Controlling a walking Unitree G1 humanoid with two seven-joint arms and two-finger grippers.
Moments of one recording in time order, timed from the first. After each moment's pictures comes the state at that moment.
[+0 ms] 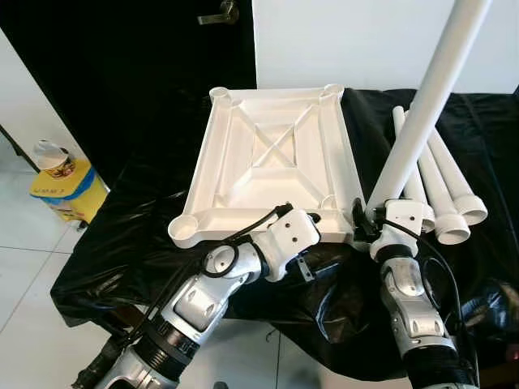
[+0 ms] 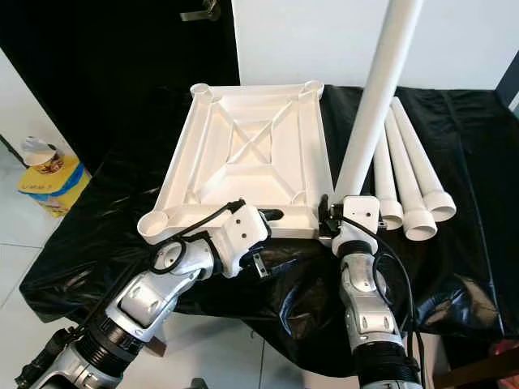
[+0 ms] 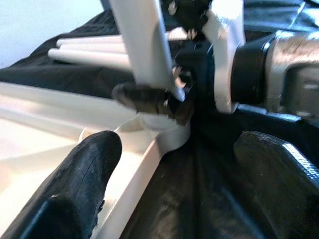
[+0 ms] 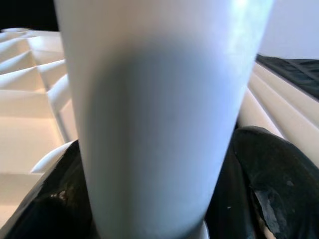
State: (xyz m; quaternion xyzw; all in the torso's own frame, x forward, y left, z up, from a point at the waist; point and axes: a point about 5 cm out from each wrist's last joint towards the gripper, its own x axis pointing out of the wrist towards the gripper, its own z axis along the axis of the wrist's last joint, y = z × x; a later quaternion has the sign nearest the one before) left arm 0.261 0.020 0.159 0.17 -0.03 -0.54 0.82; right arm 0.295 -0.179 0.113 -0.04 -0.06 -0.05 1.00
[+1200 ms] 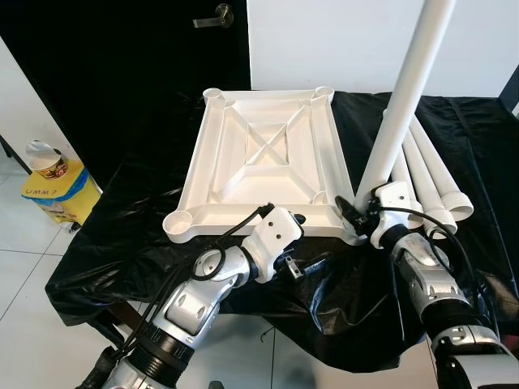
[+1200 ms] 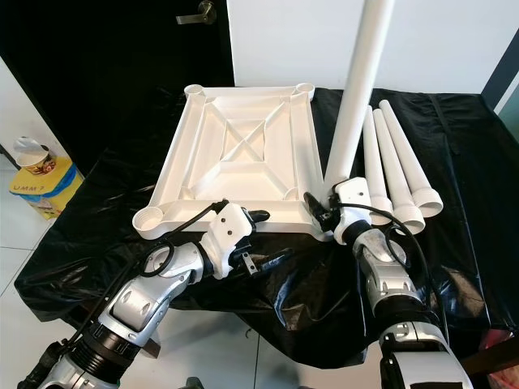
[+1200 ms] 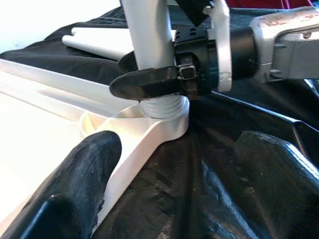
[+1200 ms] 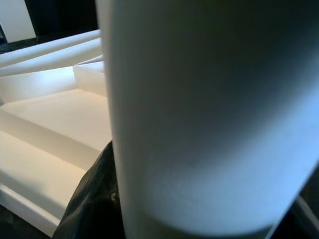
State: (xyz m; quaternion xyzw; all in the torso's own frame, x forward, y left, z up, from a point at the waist) left arm 0.268 0.039 0.149 0.13 -0.01 -0.51 0.85; right arm 0.335 -0.186 0.112 -0.06 -0.03 0.19 0.98
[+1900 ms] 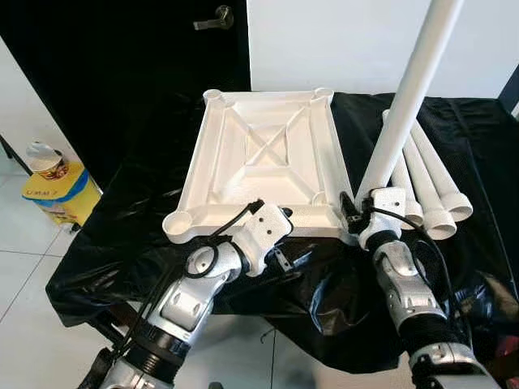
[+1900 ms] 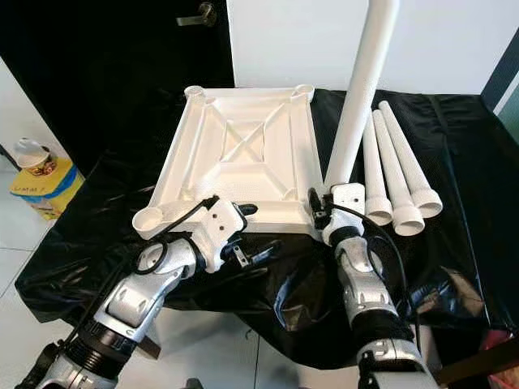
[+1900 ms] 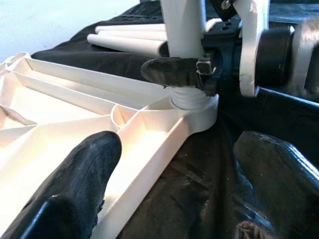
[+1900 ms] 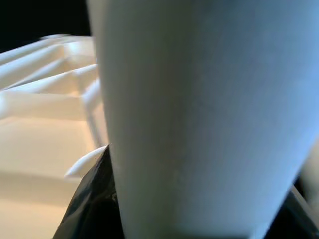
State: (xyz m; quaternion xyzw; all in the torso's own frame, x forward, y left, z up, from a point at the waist) left arm 0.276 0.052 0.149 0.16 -0.02 -0.48 0.86; right arm 0.323 -0.163 0.104 0.00 -0.03 -0.02 1.00
